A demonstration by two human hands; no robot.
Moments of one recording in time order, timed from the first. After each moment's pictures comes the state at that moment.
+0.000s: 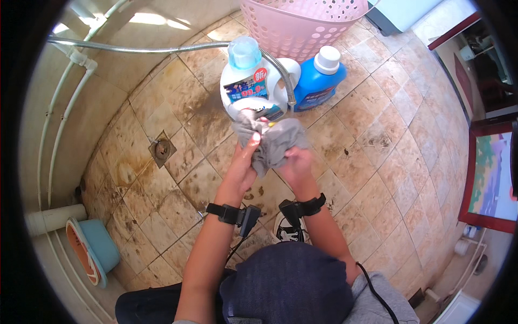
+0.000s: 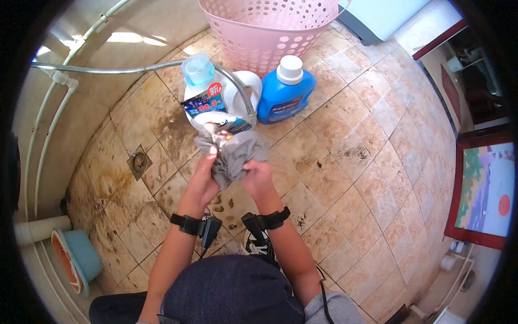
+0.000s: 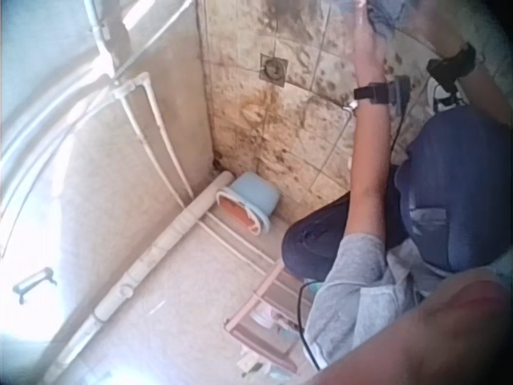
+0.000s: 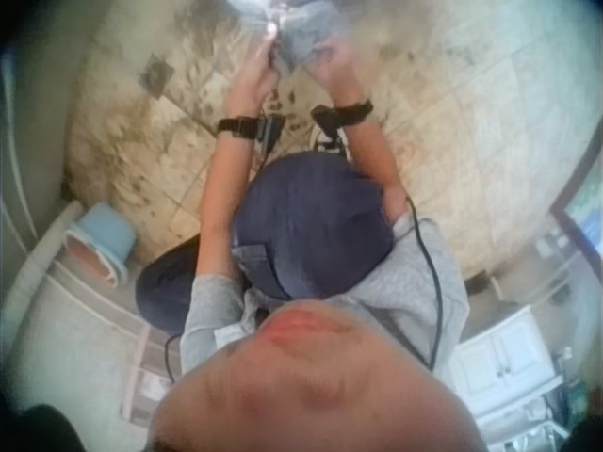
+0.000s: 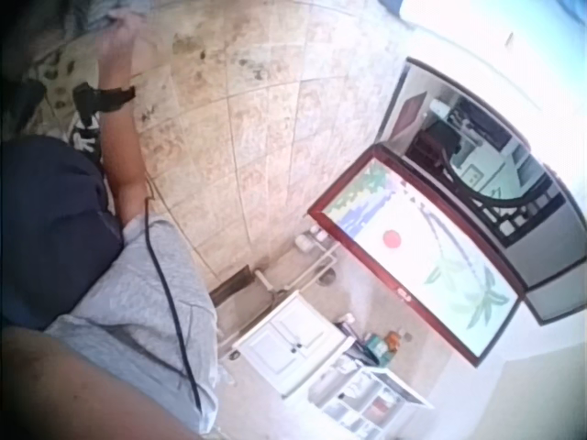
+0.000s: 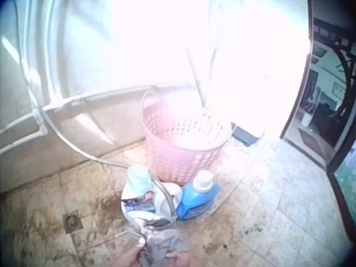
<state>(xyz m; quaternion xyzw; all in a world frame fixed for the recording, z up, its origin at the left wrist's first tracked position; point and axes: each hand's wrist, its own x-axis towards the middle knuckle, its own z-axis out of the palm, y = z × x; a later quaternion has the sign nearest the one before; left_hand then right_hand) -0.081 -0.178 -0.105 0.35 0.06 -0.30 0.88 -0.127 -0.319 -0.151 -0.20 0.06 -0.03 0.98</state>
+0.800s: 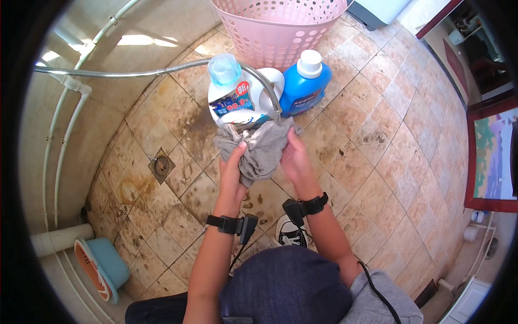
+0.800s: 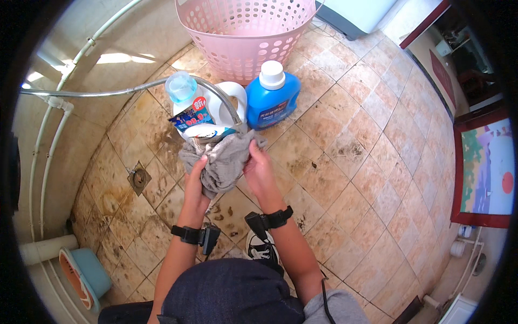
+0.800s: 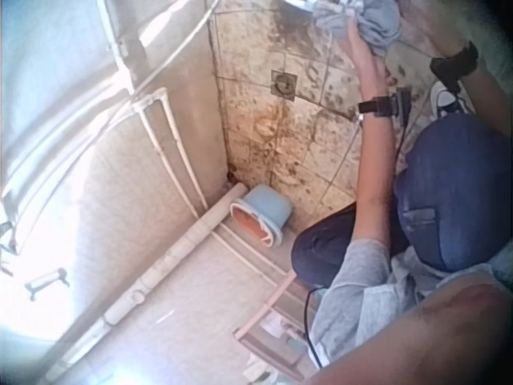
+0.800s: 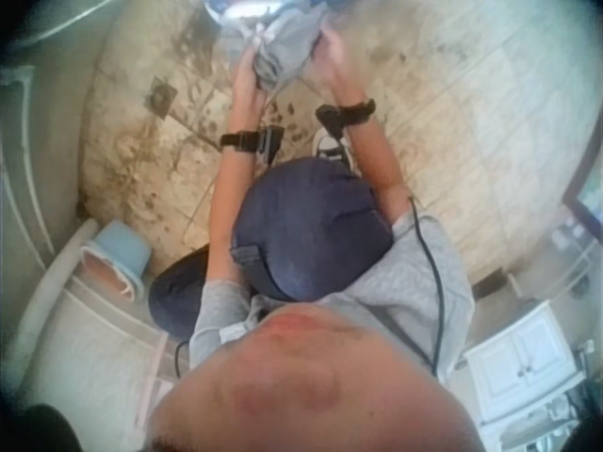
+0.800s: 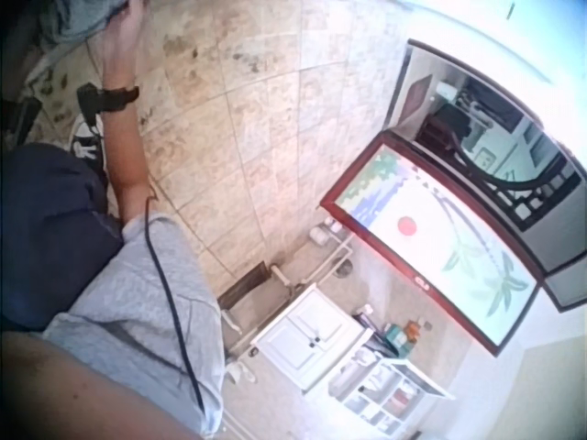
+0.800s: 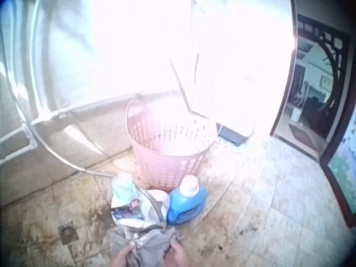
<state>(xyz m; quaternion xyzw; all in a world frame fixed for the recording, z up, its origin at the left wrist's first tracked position) -0.076 -0.185 -0.094 0.42 0.14 -0.22 0.87 -0.107 -0.340 -0.136 -0.24 0.14 -0.07 0.96</state>
